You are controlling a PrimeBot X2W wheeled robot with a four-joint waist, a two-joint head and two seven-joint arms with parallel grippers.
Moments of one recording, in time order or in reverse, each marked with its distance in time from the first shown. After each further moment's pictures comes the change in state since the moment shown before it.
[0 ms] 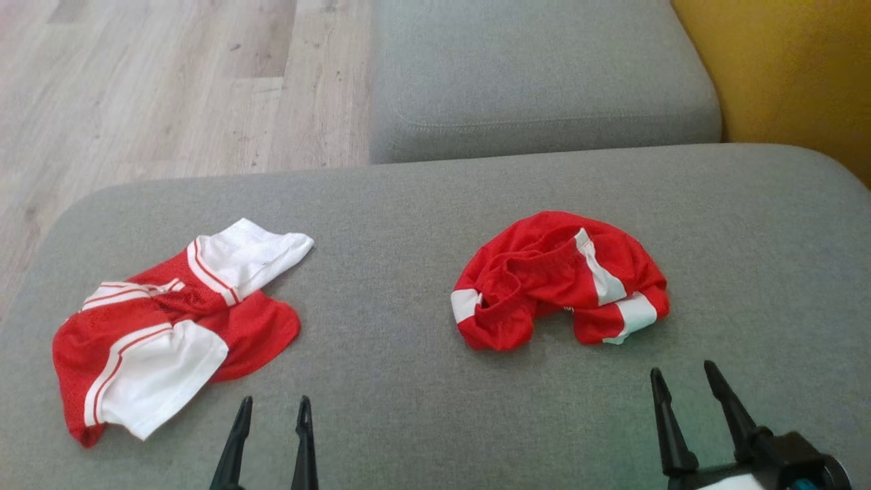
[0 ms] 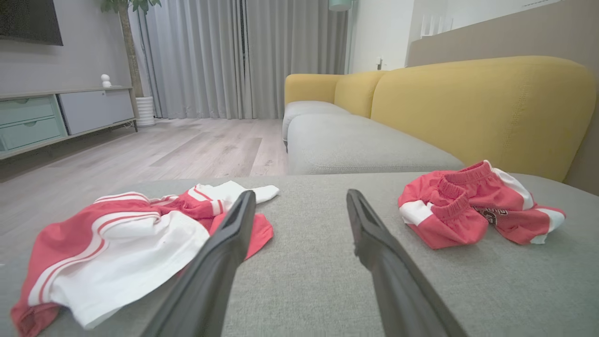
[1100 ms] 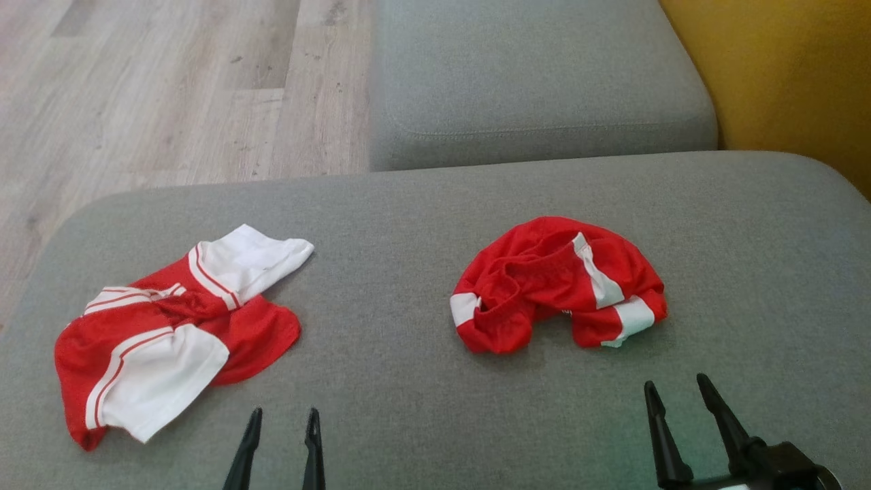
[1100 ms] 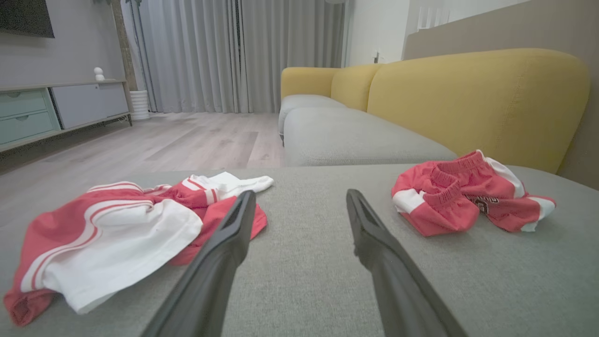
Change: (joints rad) left arm 0.016 -0.002 -0.013 0.018 -0.004 0.008 0.000; right arm 0.026 0.000 0.017 0.014 0.007 0.000 0.000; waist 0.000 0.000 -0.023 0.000
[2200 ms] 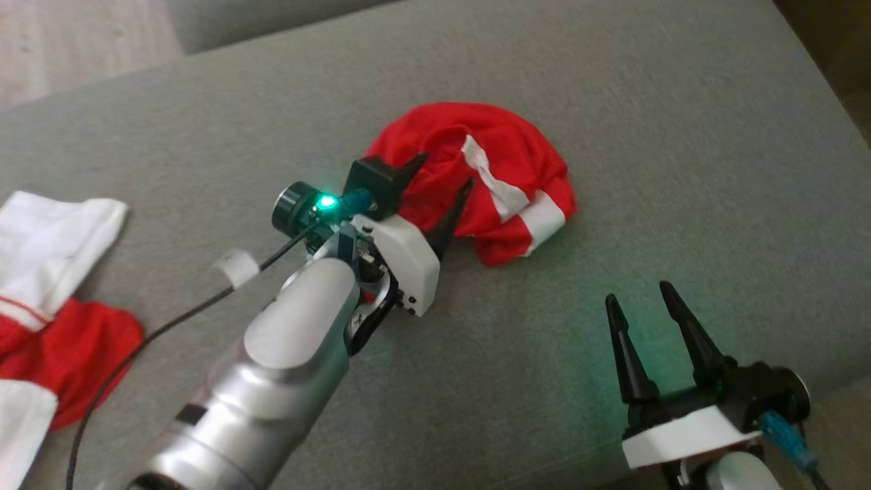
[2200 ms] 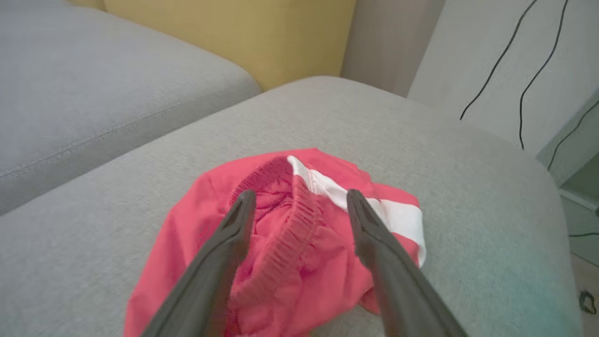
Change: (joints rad) left arm -1.012 -0.016 -0.475 0.587 -0.319 -0.212 0.344; right arm -0.188 0.000 0.085 -0.028 -0.001 0.000 0.000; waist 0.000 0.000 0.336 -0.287
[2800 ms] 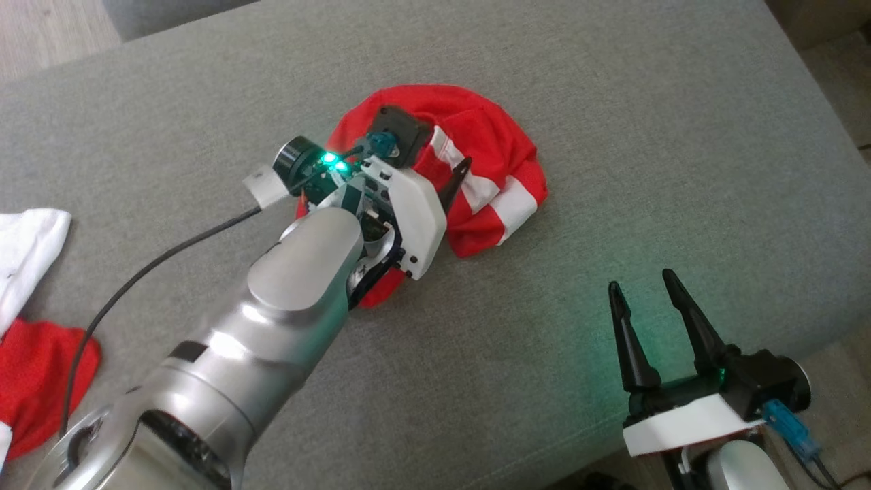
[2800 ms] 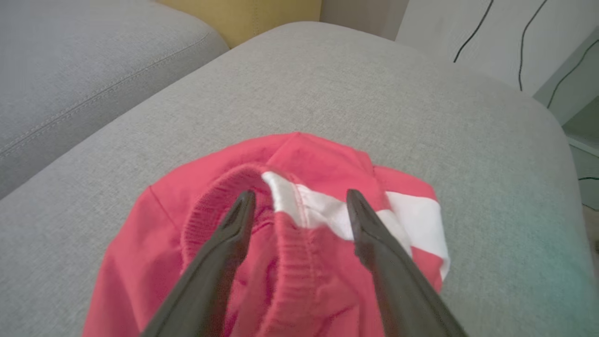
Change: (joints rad) left arm -0.213 0.000 -0.210 0.174 -0.153 0.007 0.115; right arm -0.035 0.000 -0.003 0.012 0.019 0.000 0.000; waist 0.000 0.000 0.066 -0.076
